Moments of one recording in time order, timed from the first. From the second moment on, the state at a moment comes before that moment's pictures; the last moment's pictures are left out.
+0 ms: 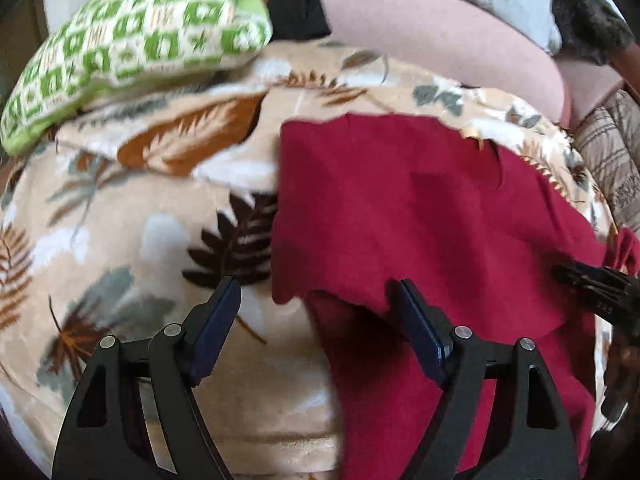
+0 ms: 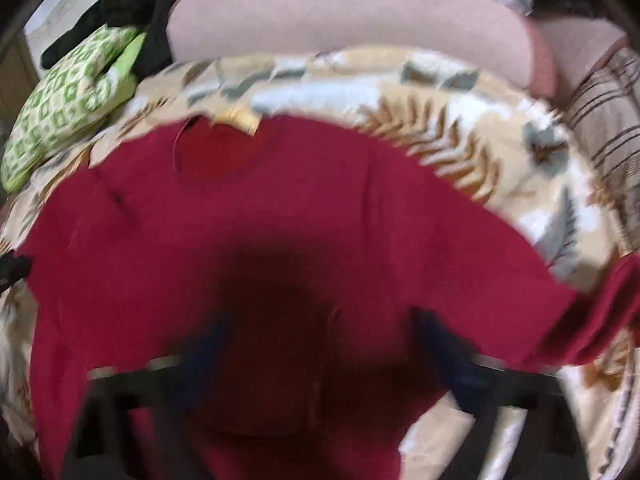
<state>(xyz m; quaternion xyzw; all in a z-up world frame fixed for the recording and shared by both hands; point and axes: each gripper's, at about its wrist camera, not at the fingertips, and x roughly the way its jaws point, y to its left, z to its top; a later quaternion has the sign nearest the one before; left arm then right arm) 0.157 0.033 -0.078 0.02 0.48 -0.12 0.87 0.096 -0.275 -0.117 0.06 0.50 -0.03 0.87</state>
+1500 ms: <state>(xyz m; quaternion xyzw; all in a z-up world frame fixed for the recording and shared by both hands) 0.124 -0.071 -0.048 0.01 0.47 -0.10 0.88 0.045 -0.307 -0.079 0.14 0.42 -0.05 0.90</state>
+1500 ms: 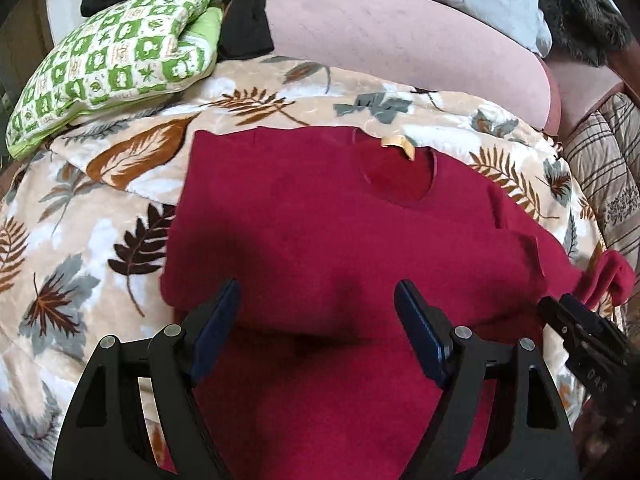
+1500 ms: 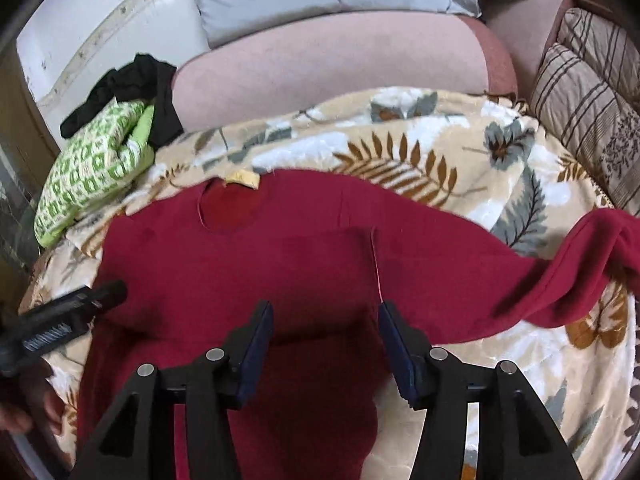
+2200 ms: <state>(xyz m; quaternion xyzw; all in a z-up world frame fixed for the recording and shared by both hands) 0.146 -0.073 -0.080 0.04 0.49 -0.14 0.86 -0.025 -0.499 -0.030 0.25 0.38 -0.22 0.86</state>
